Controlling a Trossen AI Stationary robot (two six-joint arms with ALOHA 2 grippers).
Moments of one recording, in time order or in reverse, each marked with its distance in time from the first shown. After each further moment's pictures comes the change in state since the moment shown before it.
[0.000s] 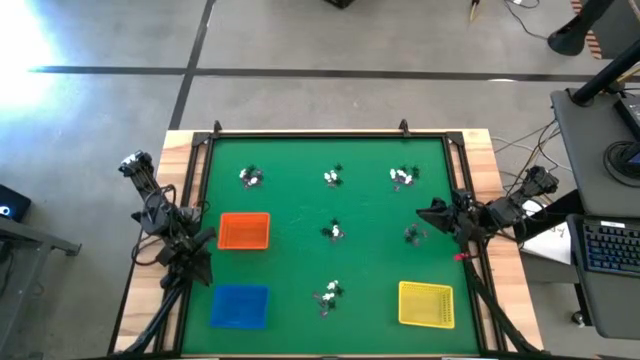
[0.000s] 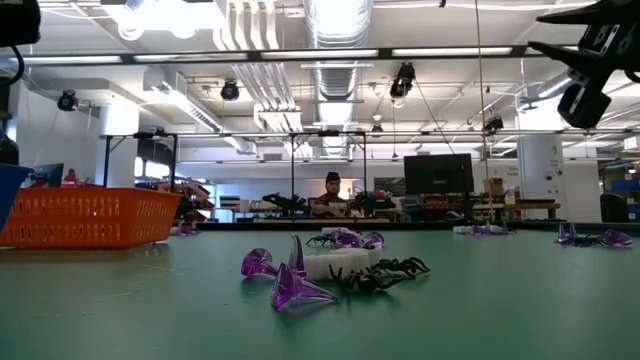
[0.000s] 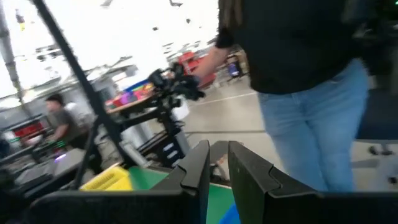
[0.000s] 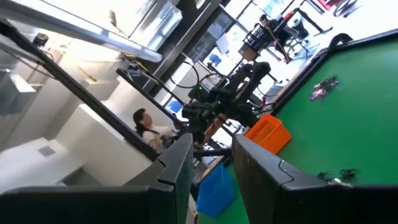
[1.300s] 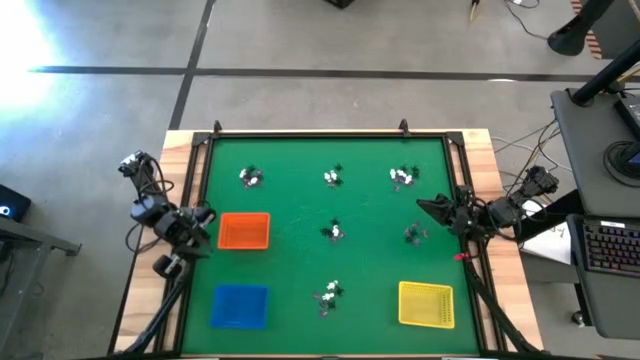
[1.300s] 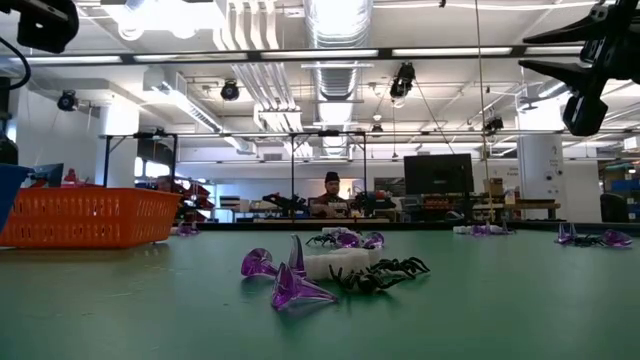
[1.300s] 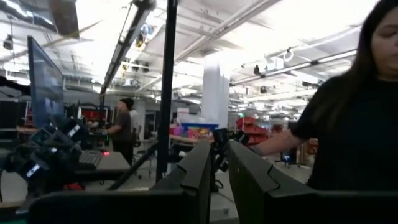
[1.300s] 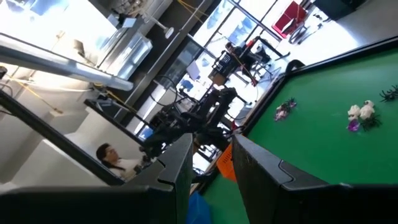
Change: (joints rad) left arm 0.004 0.000 0.000 0.359 -0.311 -0.308; right arm 0.000 0.000 0.000 -0.005 0.187 0.007
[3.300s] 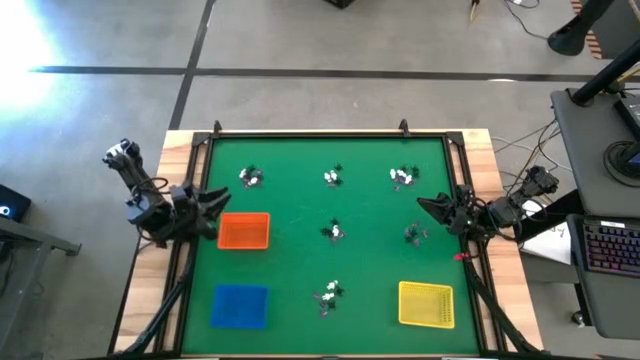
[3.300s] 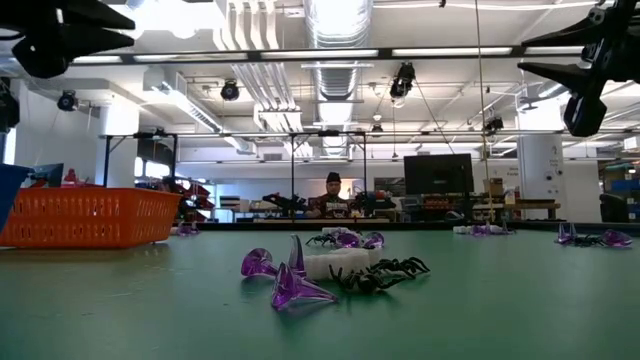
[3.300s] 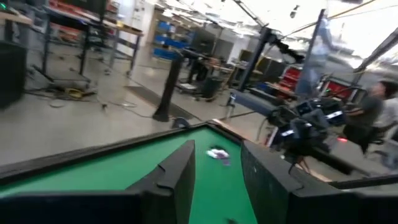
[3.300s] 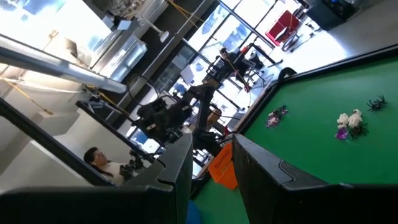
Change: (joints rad) left arm 0.003 0.327 0.218 -0.006 -1.120 -0.095; right arm 0.000 0.000 0.000 0.000 0.027 -0.033
